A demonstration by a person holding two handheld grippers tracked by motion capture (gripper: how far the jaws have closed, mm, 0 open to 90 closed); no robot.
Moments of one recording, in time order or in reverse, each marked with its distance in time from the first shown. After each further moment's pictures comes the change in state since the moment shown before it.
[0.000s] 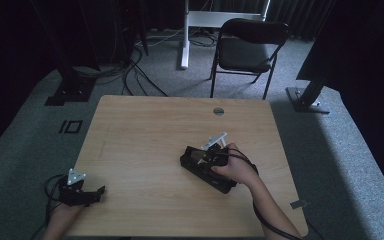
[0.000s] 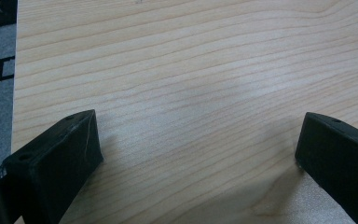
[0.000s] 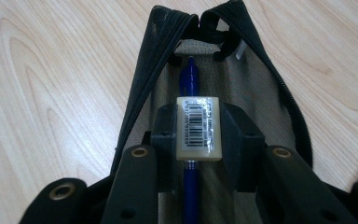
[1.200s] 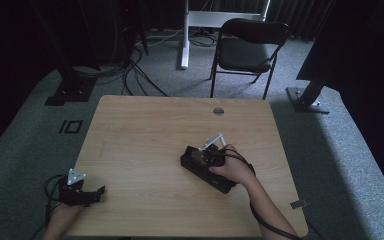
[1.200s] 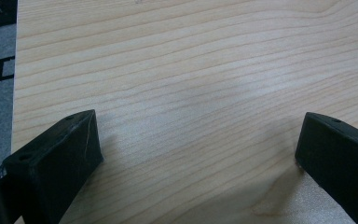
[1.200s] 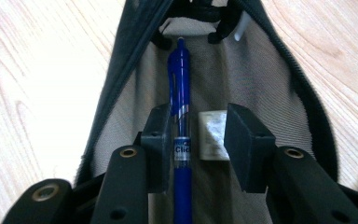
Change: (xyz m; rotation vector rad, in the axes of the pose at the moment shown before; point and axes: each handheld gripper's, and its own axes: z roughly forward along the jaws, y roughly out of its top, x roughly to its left) left arm 0.000 0.000 0.000 0.000 0.000 0.000; right arm -0.003 0.000 0.016 0.064 -0.025 0.006
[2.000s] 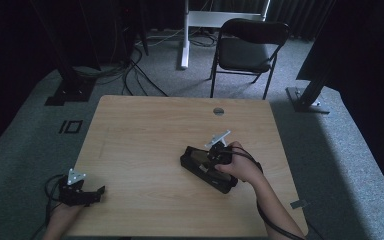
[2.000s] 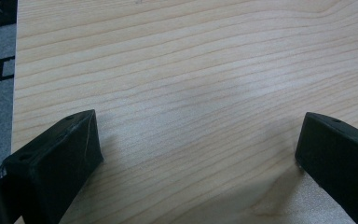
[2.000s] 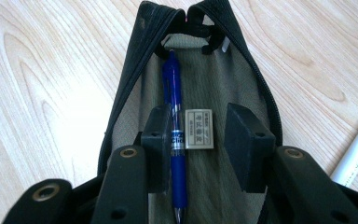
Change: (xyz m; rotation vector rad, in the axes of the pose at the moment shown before) left arm 0.000 0.000 0.000 0.000 0.000 0.000; right arm -0.004 -0.003 -0.028 -0.049 0.012 0.000
